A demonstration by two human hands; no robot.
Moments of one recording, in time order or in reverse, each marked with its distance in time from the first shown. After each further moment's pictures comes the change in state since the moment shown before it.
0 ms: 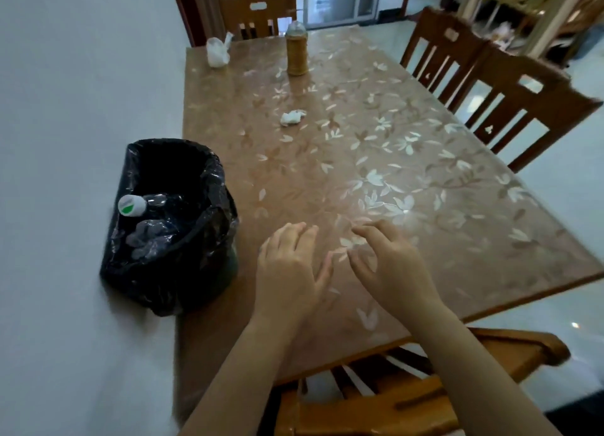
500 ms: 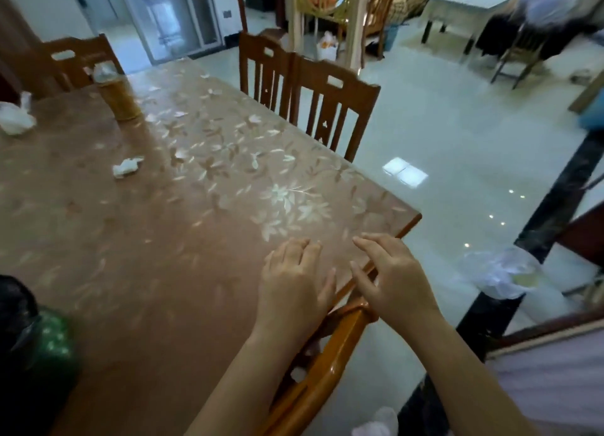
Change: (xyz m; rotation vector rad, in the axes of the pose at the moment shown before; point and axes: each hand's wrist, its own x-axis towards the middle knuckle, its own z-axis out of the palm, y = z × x) left_hand 0.007 0.201 0.095 -0.127 -0.171 0.435; right_hand -0.112 0.146 -0.133 -0.185 0.237 0.409
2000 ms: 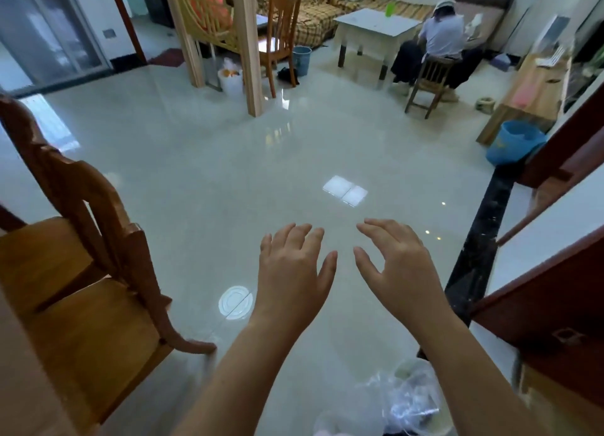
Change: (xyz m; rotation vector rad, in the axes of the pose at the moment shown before) left_hand 0.579 0.335 0.342 -0.102 0.078 0.169; right_hand 0.417 0.568 -0.176 -0.122 0.154 0.121
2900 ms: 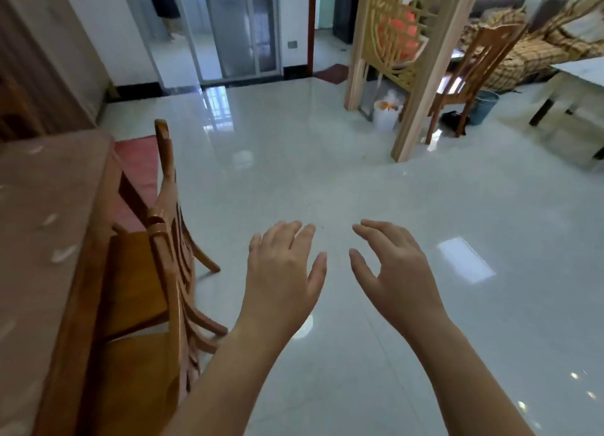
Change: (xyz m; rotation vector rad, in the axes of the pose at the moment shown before) left_hand 0.313 -0.332 -0.001 0.283 0.169 -0.440; right_hand 0.437 -0.118 0.284 0.293 -0.184 -0.438
